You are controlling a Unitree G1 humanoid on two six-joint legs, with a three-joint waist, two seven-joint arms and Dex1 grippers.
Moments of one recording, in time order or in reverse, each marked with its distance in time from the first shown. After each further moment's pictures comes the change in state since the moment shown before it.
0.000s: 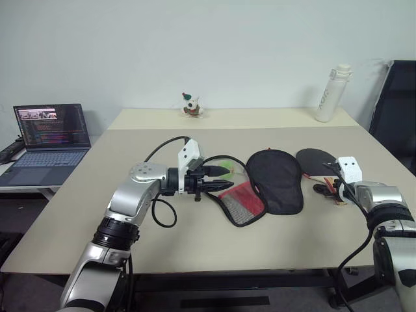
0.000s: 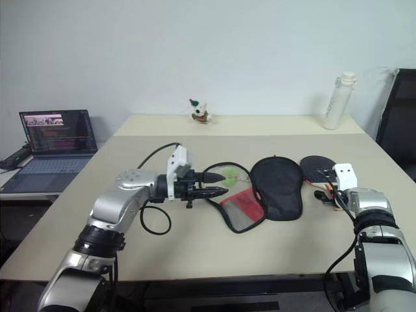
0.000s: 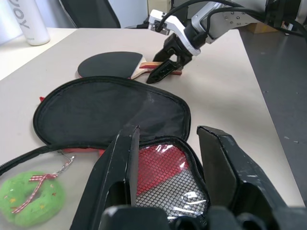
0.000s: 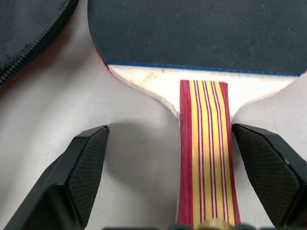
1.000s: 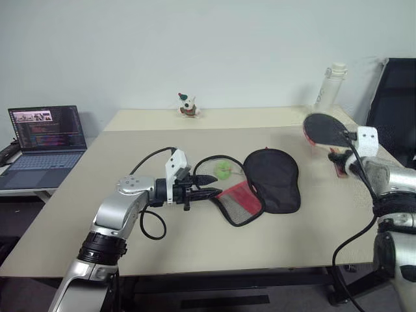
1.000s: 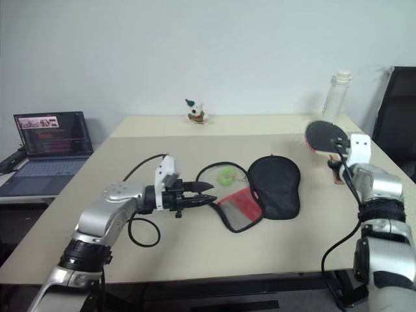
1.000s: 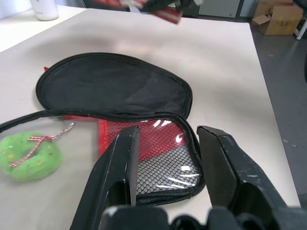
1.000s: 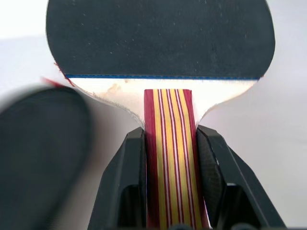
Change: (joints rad) left arm 0.137 0.060 0.053 -0.089 -0.040 0.046 0.024; right arm 0.098 0.123 -0.207 -0.678 0.232 0.369 -0.272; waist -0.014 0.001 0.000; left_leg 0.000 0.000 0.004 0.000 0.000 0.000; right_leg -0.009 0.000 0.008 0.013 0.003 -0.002
